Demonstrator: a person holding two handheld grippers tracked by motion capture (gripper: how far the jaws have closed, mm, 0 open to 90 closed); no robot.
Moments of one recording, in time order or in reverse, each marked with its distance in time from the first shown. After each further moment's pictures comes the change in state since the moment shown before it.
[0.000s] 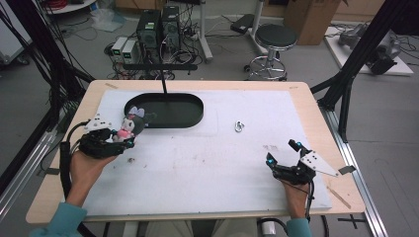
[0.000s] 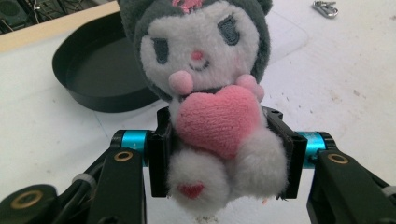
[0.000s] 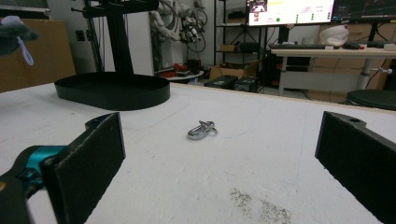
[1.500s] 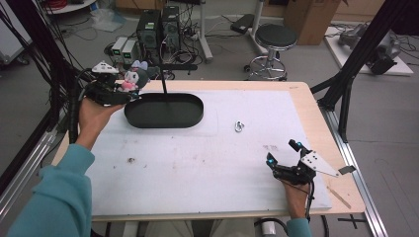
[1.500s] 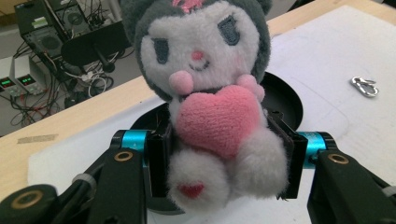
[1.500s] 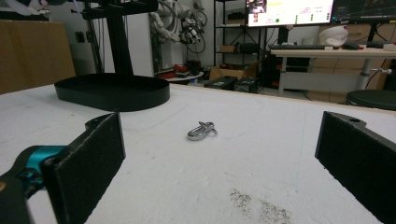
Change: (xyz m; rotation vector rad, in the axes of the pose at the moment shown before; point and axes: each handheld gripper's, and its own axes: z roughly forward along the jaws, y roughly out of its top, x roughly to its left) left arm 0.039 0.122 0.028 -0.017 0.089 0.025; right arm 0.000 0.000 0.000 -0.006 0.000 0.006
